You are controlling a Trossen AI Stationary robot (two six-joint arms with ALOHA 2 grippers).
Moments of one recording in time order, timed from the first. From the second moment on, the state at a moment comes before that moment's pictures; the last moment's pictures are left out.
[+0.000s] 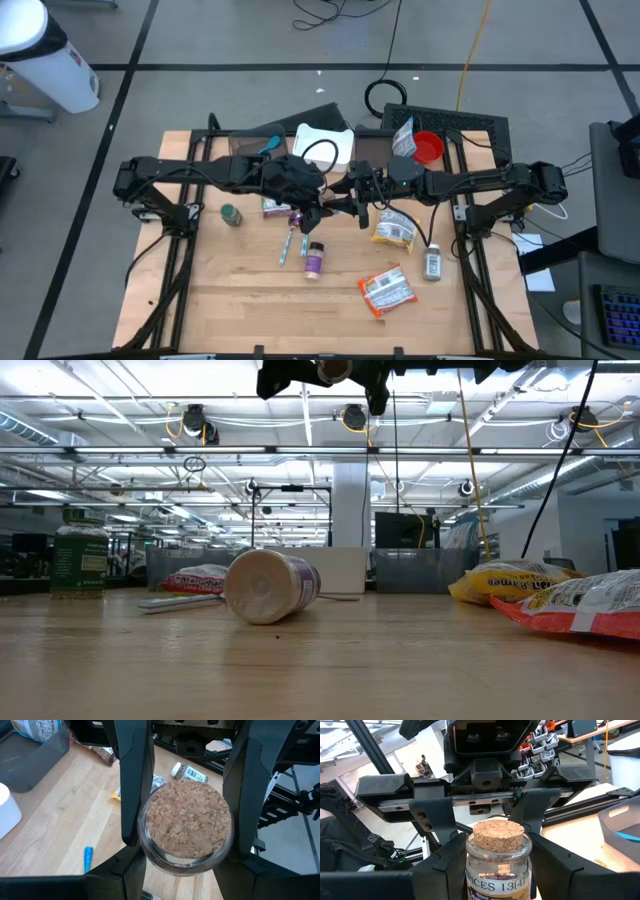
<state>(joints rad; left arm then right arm) 0.00 1.58 1.53 -0.58 0.07 -0.40 -0.07 1.38 0.95 0.39 -0.19 0.38</state>
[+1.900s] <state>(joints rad) 0.11 1.45 1.51 -0.68 0.01 -0.28 -0.30 1.19 0.93 0.13 -0.08 0.28</state>
